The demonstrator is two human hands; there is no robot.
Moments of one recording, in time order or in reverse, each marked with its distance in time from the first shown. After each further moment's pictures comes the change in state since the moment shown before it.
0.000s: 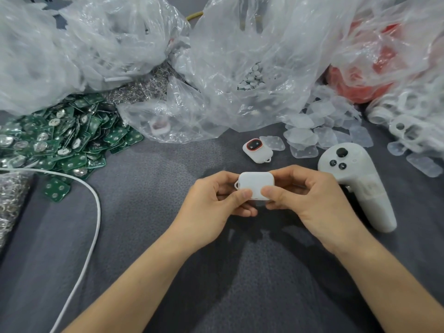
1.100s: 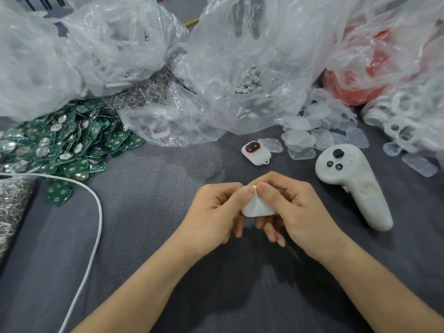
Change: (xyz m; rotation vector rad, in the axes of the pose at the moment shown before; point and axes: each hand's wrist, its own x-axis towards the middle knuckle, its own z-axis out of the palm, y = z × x) left_hand -0.009 0.006 0.003 0.210 -0.073 0.109; right_hand -0.008 -0.001 0.017 0.095 -0.215 -0.038
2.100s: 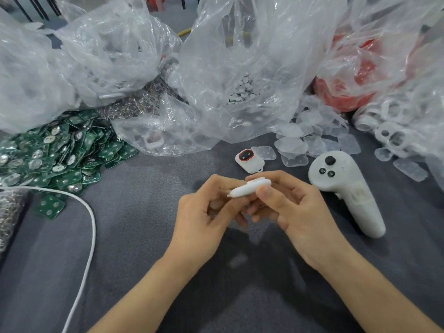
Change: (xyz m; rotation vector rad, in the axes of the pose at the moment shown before) left_hand 0.000 -0.007 0.003 0.039 0.202 0.334; right_hand -0.001 -0.009 -0.003 0.245 0.102 -0.080
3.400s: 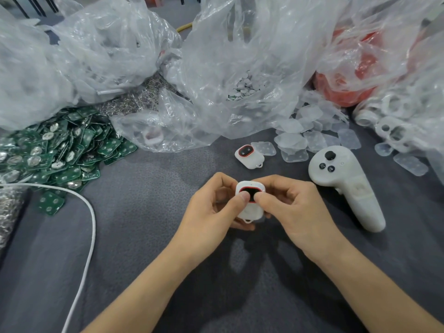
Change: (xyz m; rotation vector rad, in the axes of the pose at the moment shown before) left_hand 0.002 0.003 0.003 -0.262 -0.097 -0.376; right_hand 0.000 0.002 0.000 -0.358 0.052 -0.026
